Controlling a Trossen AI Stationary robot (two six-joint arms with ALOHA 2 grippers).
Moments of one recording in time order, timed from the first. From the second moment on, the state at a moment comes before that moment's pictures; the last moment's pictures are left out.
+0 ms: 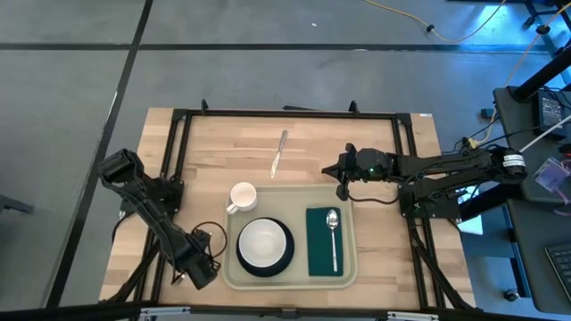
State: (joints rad) left arm -0.87 1.64 0.97 -0.87 0.18 -2.06; right arm -0.08 1.12 0.55 0.08 0.13 0.10
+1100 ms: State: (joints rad) left arm -0.87 1.64 0.77 -0.64 0.27 -1.80; right arm -0.08 1.12 0.55 0.08 0.13 0.09
